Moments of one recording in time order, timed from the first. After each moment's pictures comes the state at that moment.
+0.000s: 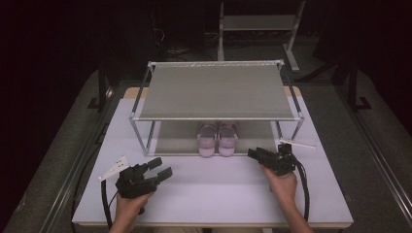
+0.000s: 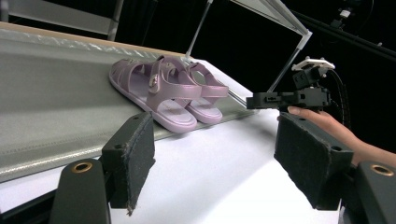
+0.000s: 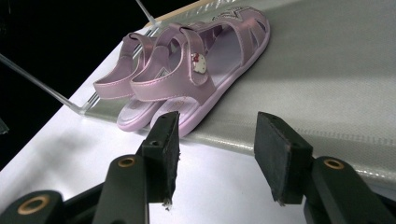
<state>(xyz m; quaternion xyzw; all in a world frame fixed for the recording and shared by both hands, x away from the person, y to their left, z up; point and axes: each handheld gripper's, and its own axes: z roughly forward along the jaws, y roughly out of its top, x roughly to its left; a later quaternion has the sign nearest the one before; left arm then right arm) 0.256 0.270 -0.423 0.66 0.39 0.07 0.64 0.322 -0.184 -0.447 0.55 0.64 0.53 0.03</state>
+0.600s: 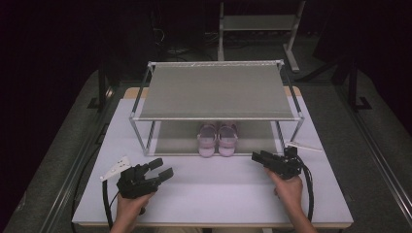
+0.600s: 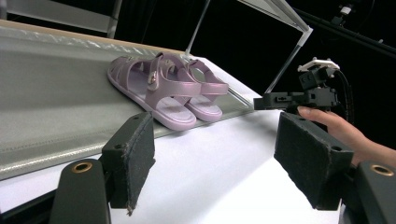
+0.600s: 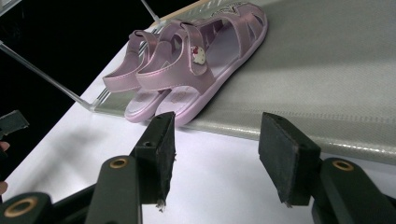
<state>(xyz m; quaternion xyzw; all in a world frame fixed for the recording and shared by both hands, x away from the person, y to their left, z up) 0.256 0.268 -0.424 0.66 0.39 0.07 0.64 0.311 -0.198 -0.448 0.55 0.64 0.54 0.01</state>
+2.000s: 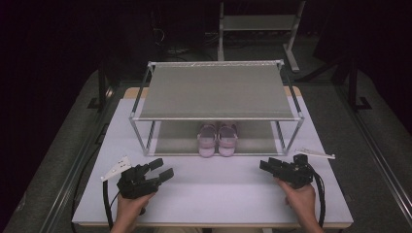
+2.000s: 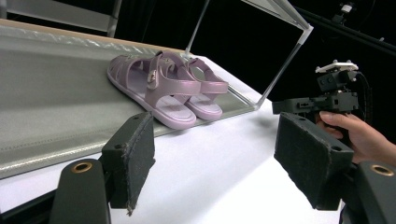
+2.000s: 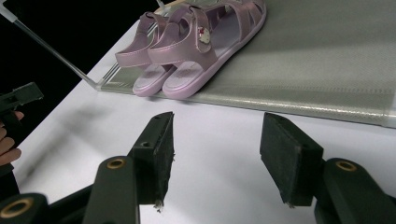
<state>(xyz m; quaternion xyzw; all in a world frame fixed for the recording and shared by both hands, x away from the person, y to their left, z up) 0.255 0.267 -0.424 0.67 0.39 0.07 0.63 0.284 -0.217 -0.439 0.53 0.66 0.53 0.02</state>
